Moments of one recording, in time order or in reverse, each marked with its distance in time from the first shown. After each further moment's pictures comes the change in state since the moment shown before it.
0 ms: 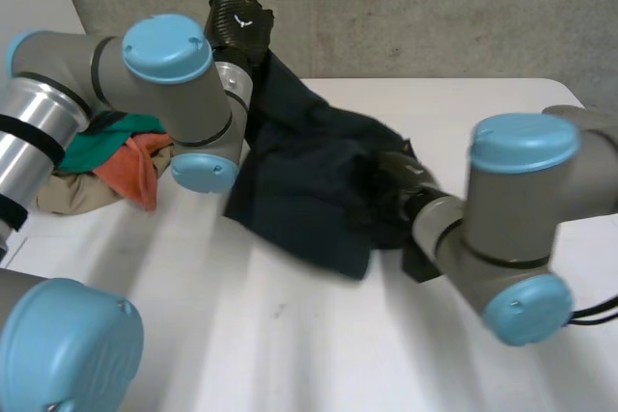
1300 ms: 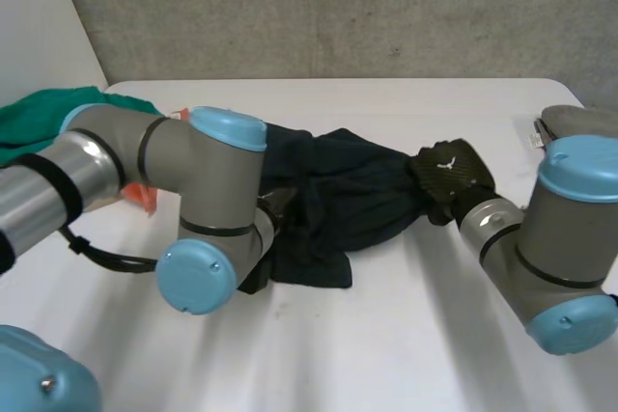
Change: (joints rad) left arm -0.123 0.199 -0.638 -0.389 0.026 -0.934; right arm -0.162 -0.125 0.250 -0.255 -0.072 -0.897; left_hand -0.265 -0.324 -0.337 -0.338 -0.306; right_hand 0.270 0.318 0.315 0.318 0.314
